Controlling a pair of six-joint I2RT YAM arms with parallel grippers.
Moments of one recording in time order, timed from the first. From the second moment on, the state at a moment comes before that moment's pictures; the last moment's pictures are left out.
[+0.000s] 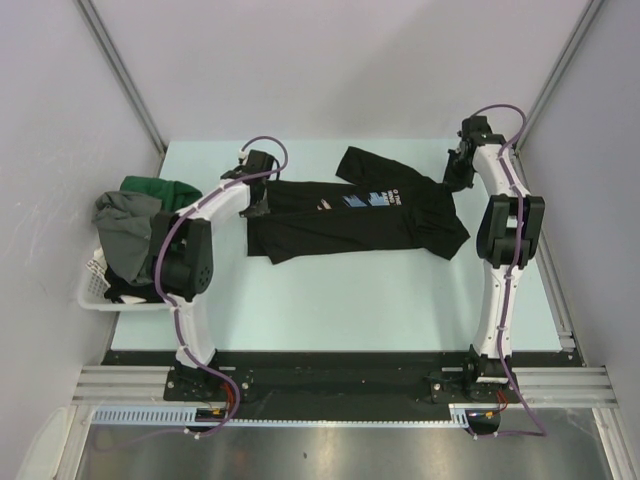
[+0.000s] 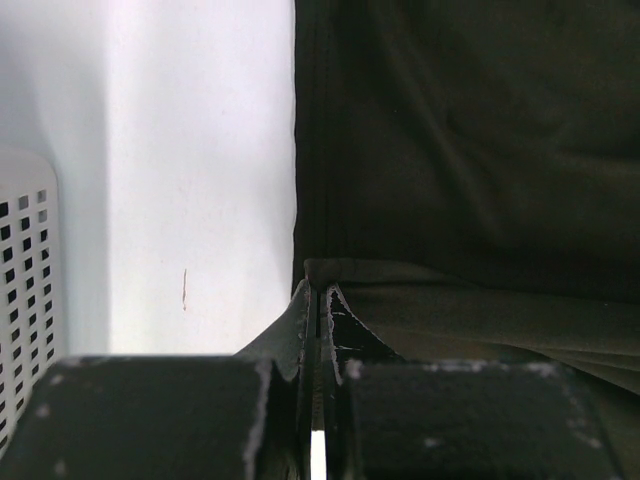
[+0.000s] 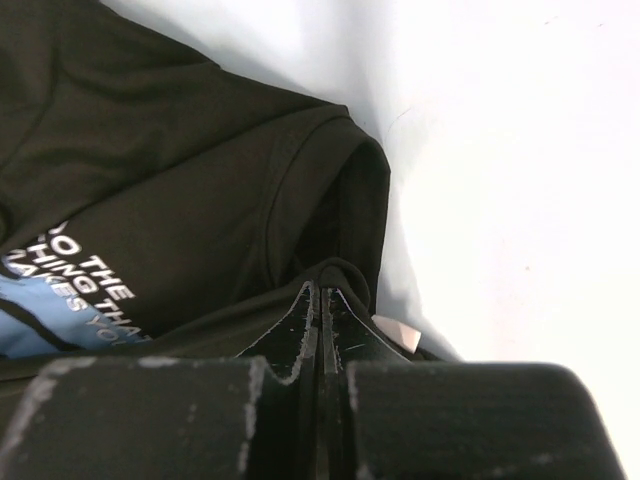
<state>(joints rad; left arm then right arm) -0.27 1.98 1.50 -0.59 -0.39 -0.31 -0.04 2.34 2.14 -0.89 -0.07 0.22</state>
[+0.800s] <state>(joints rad) -0.27 2.07 1.55 -0.58 -0.40 -0.30 -0.05 2.43 2.18 -0.90 -0.07 0.21</state>
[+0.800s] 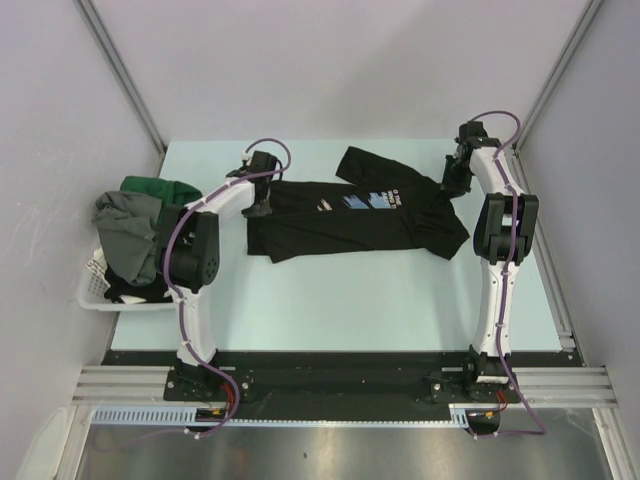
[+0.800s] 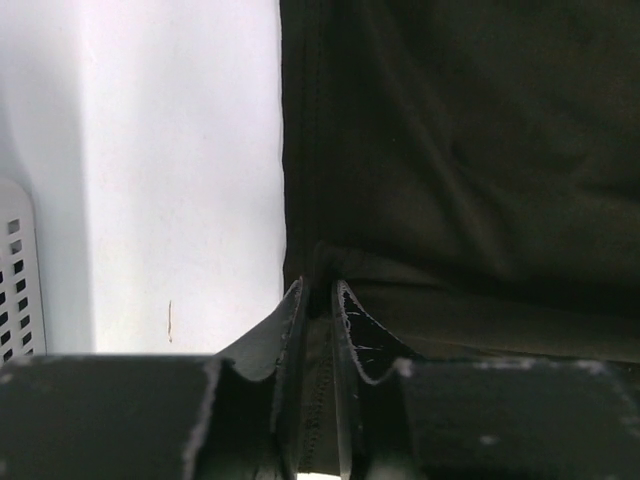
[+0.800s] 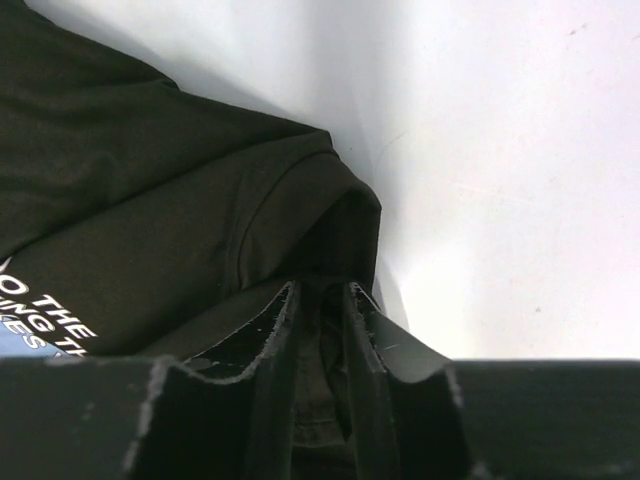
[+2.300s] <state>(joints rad) -0.27 1.71 1.52 -0.56 -0.32 -0.30 0.12 2.49 2.45 -0.65 -0.25 0.21</state>
